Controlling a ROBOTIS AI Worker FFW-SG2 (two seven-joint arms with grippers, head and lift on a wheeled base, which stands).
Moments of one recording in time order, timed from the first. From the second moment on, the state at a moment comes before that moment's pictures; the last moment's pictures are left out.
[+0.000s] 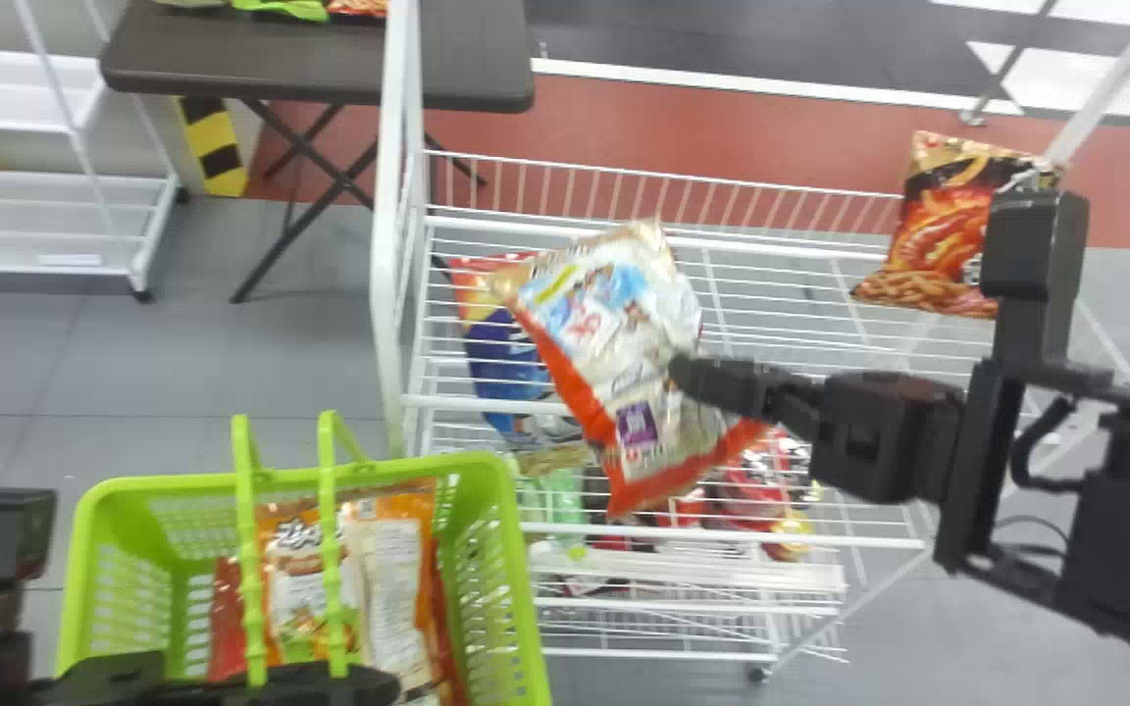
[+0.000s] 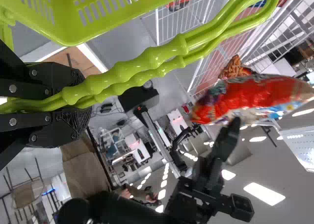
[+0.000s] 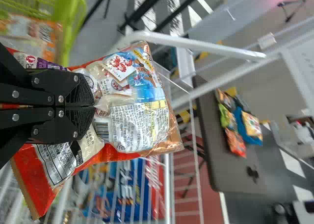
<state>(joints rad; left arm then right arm) 0.42 0.11 0.20 -2.15 0.00 1.17 -1.57 0.20 -0.11 -0.29 -2.58 -0.79 1.56 0.13</state>
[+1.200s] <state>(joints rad) 0.38 0.11 0.19 -2.15 0.01 1.21 -1.57 0.13 -0.12 0.51 -2.00 -0.38 1.02 0.15</state>
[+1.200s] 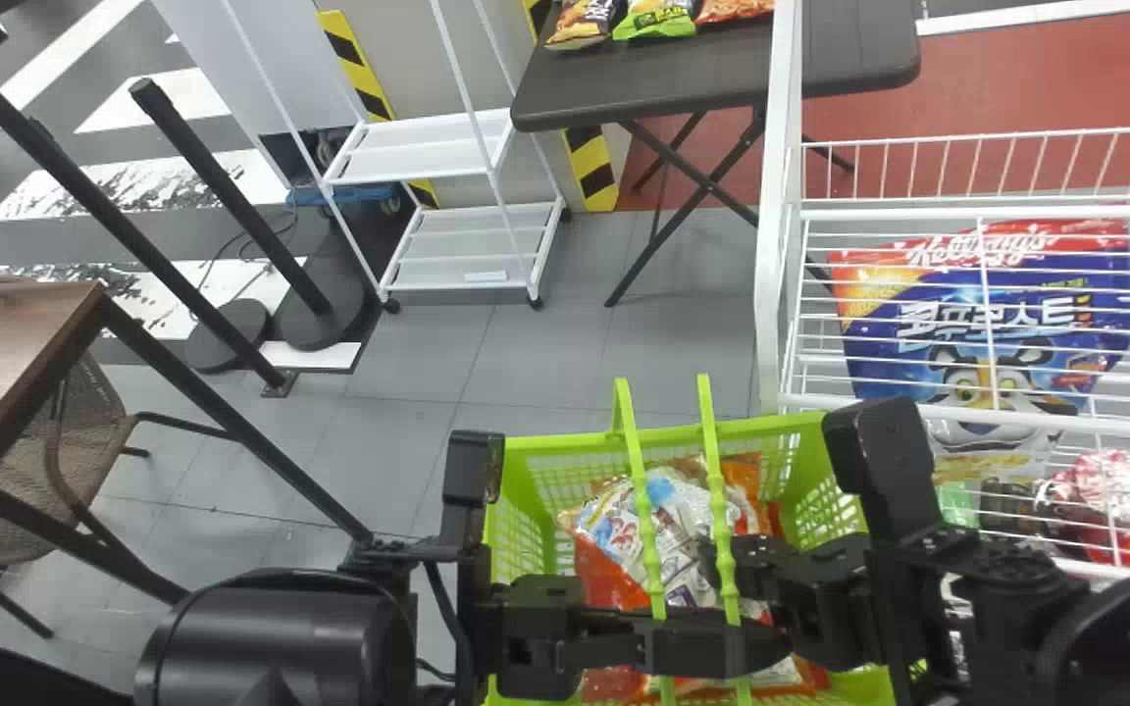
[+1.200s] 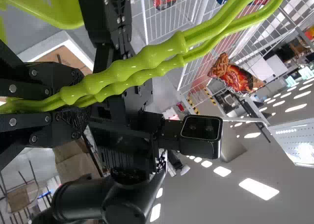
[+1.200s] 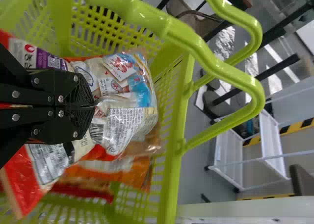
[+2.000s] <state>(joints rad) 0.38 0.11 0.20 -2.14 0.02 1.21 -1.57 0.27 -0.15 -0.25 -2.48 -0.43 1.44 0.22</state>
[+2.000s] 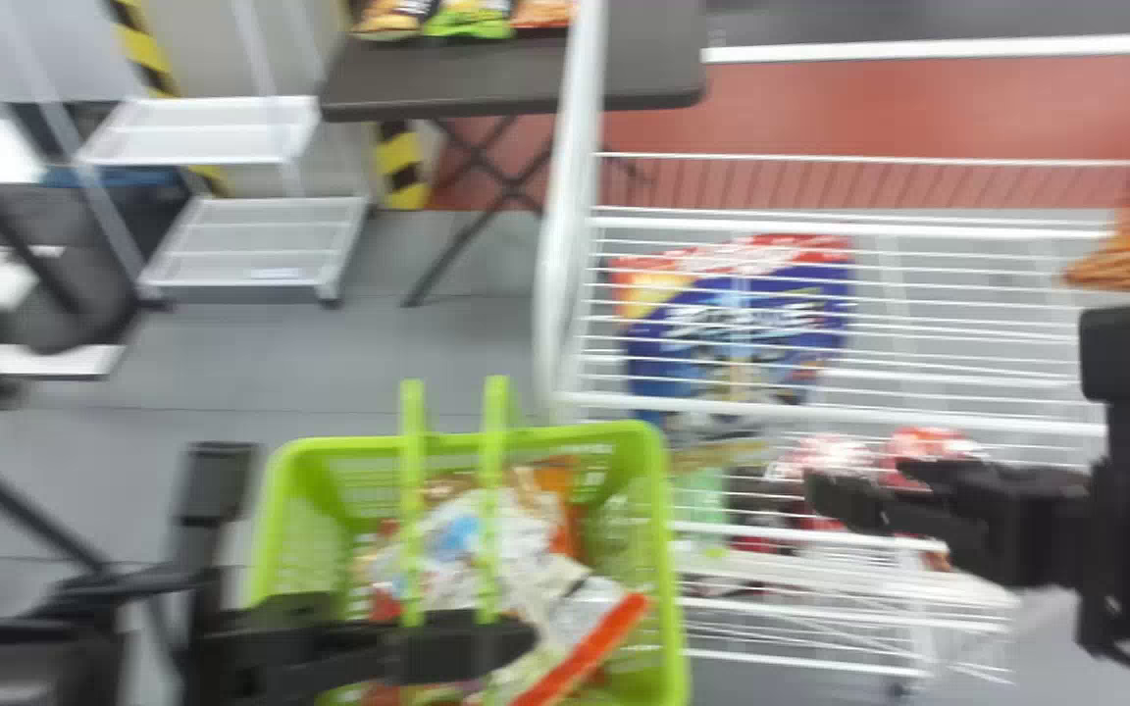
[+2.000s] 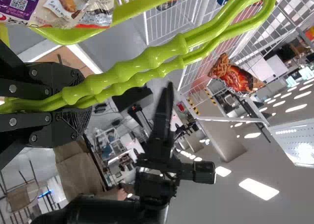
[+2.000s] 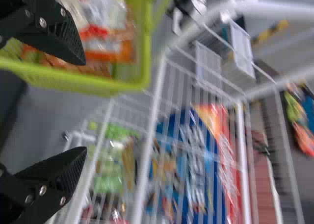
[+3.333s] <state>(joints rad) 0.38 0.10 0.20 -2.11 0.01 1.21 -1.57 -0.47 -0.17 -0.36 -1.15 0.15 0.47 0.10</state>
